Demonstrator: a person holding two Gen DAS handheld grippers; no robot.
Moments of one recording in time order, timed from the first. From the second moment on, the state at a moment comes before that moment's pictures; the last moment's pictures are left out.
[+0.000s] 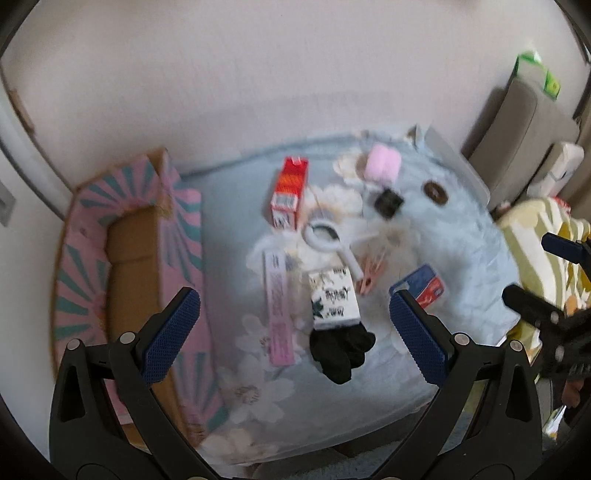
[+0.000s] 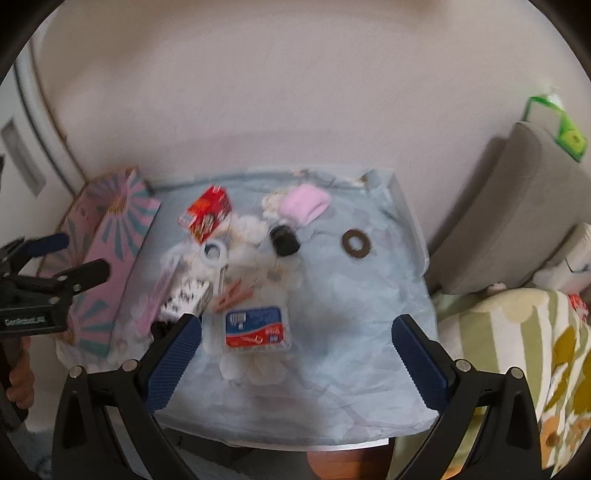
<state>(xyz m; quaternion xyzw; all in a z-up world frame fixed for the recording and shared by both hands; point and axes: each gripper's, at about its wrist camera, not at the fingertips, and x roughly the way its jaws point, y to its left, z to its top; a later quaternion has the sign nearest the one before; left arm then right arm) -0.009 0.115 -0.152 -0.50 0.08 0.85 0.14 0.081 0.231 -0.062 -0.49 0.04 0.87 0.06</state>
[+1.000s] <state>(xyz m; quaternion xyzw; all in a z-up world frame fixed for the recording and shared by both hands) -0.047 0.144 -0.271 -0.59 0.07 0.80 0.12 0.053 0.203 -0.176 -0.48 -0.01 0.88 0.00</state>
